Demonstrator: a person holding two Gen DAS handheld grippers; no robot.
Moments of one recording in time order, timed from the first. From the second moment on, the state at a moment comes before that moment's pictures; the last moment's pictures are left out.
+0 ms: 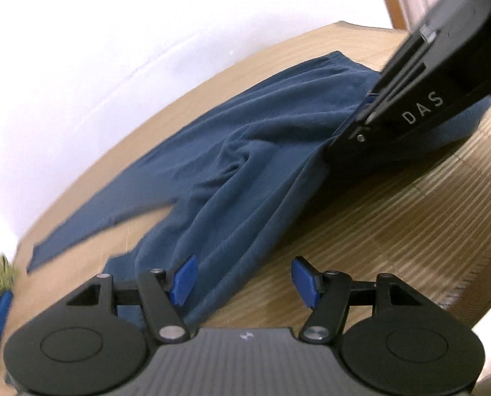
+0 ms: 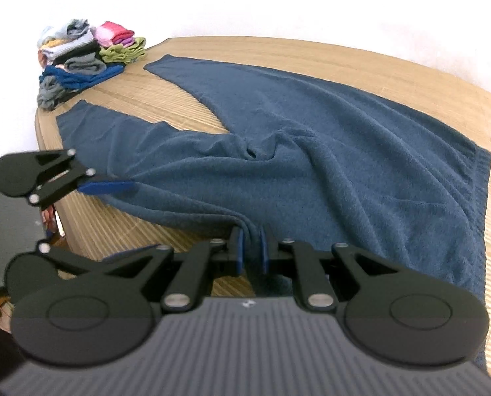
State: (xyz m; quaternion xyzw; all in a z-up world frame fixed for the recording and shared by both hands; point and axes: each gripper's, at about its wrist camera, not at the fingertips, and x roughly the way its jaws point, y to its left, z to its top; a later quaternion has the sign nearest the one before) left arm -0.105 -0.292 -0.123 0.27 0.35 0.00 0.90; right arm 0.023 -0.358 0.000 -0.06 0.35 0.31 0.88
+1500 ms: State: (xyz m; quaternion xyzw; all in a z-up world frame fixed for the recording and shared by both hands) left arm -0.093 -0.362 -0.125 0.25 0.34 0.08 0.90; right arm 0.020 -0.475 0.041 -0.07 0.32 0.24 0.91
